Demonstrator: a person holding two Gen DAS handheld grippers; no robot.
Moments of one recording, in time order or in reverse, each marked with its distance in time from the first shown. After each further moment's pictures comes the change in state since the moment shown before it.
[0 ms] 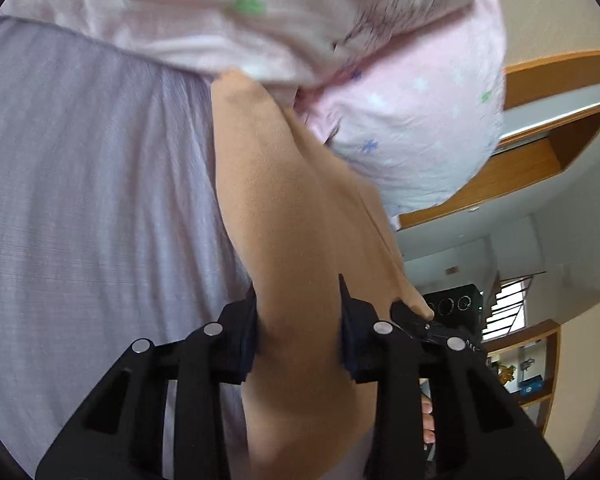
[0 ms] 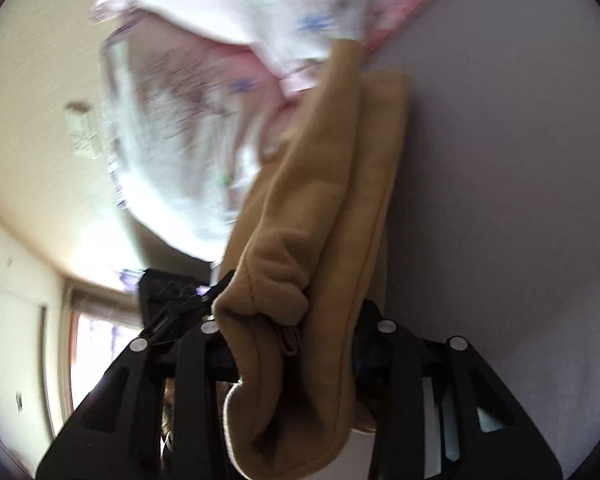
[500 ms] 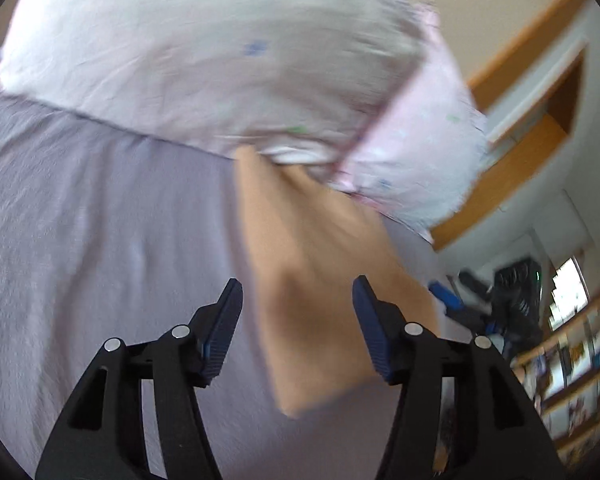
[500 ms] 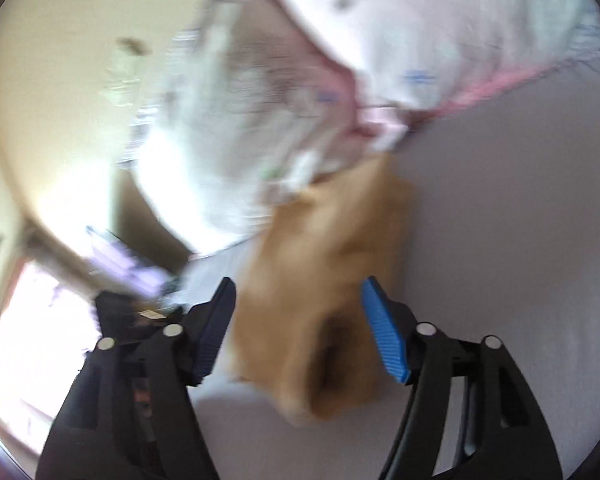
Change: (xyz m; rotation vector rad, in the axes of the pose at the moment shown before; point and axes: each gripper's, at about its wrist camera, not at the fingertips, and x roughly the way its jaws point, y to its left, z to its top) left arm -0.129 -0.003 -0.049 0.243 -0.190 0.167; right arm -0.019 0.090 -0.058 -0.289 -0.116 -0.106
